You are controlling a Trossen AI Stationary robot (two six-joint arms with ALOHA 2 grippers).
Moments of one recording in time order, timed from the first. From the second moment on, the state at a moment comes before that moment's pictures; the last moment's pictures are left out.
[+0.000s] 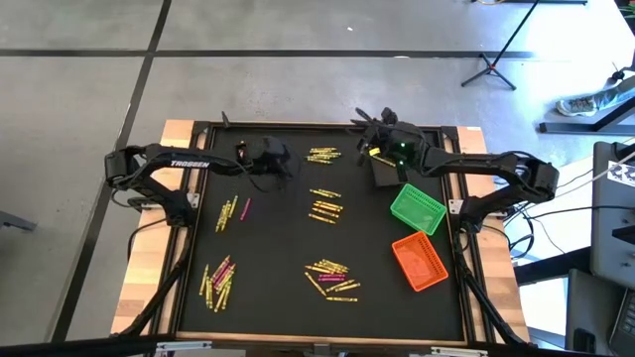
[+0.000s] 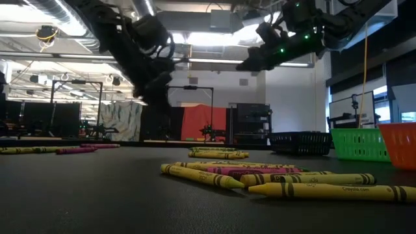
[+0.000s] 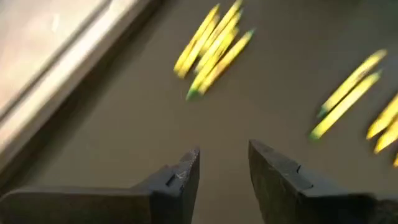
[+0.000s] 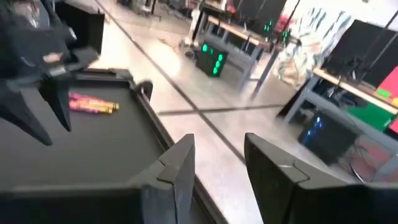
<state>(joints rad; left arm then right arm) 0.40 1.45 0.80 -0.20 -0.22 -0.08 -0.44 1.40 0.75 0.54 0.17 -0.32</state>
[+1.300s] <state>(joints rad) 0.88 1.58 0.84 -0.67 -0.13 -0.15 -0.44 1.40 0.75 0.42 0.16 -0.30</state>
